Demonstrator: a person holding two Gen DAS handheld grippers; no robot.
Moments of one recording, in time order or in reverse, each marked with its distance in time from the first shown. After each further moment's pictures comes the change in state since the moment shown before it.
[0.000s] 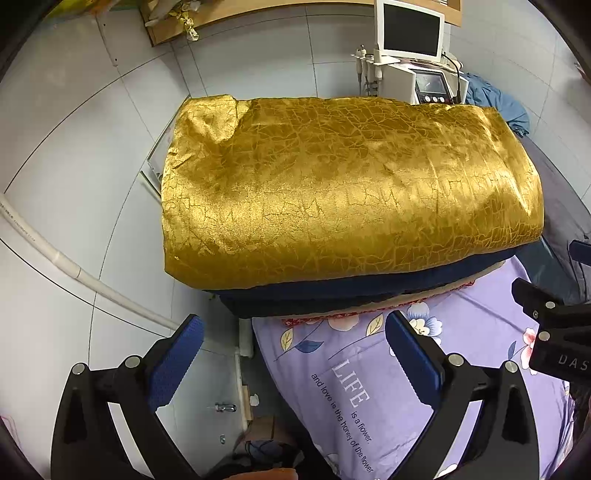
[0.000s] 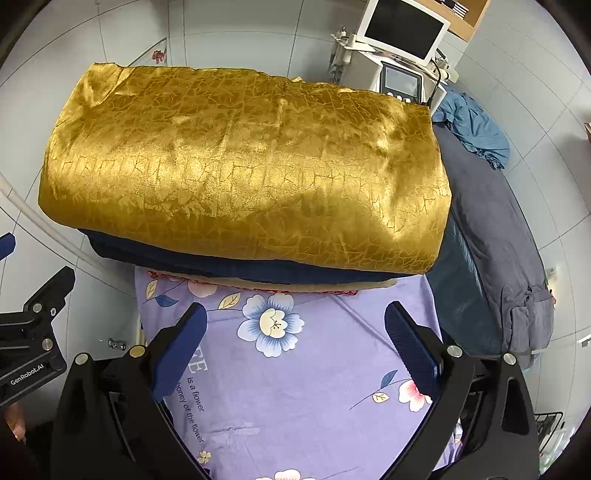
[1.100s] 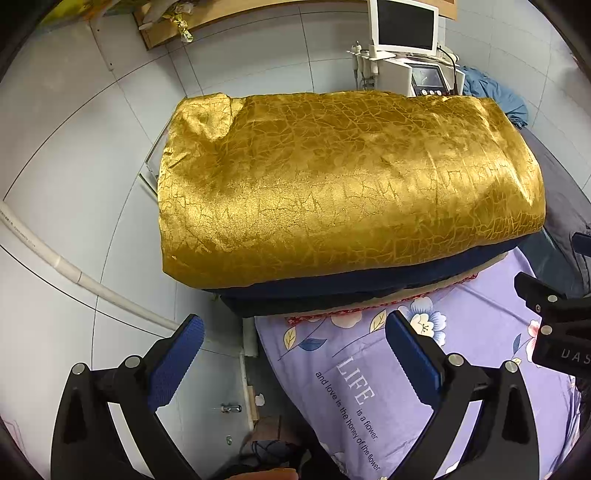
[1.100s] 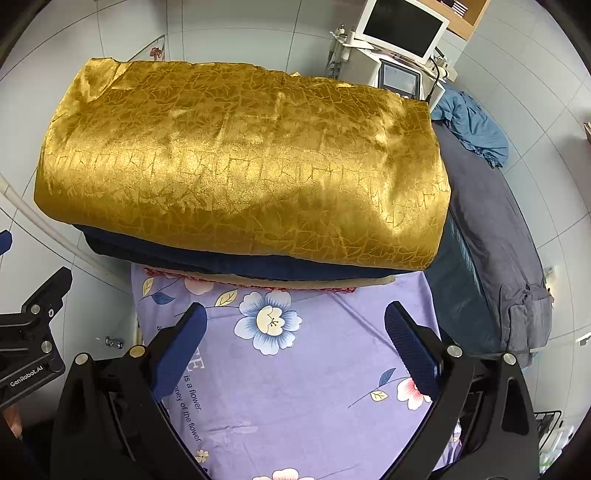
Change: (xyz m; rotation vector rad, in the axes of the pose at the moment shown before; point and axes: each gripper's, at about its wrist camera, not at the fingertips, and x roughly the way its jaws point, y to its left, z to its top) left arm 0.007 -0.002 0.001 0.032 0.006 0.003; right arm 0.004 0.000 -0.003 -0.001 0.009 -0.009
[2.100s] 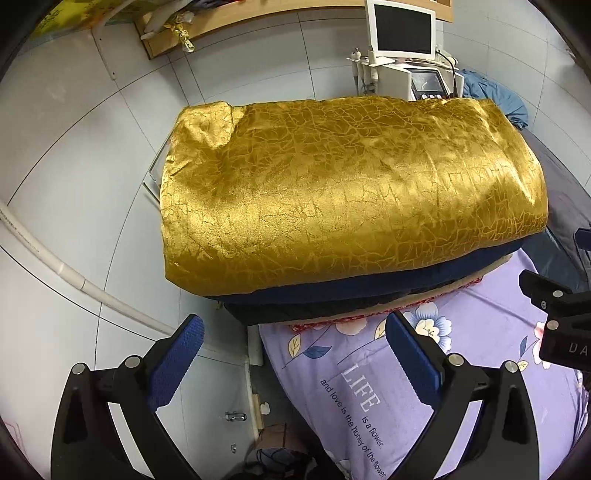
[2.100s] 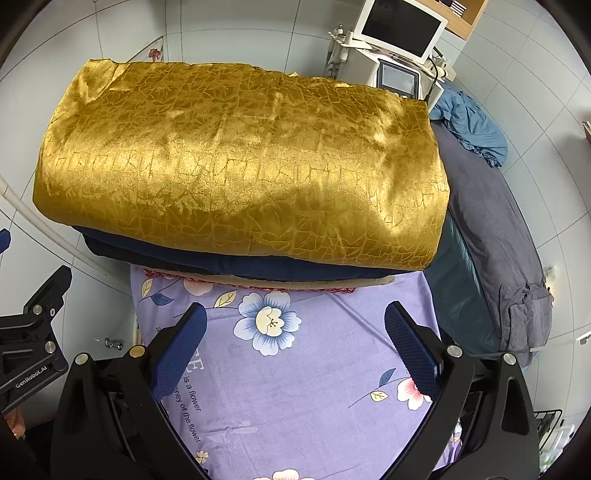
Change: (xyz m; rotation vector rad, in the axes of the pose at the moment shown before) left arm 0.001 -0.006 -0.001 0.018 -0.038 0.018; right arm 0.000 -0.002 0.001 0.007 -0.003 -0.005
